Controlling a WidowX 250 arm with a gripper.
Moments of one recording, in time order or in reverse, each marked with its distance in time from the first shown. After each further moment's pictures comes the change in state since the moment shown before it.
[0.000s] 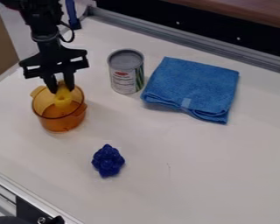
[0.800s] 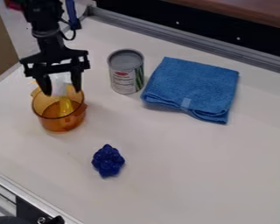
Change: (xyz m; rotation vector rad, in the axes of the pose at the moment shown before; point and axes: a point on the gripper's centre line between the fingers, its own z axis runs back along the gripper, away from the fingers) arm -0.009 0.004 0.009 -0.013 0.153 -0.081
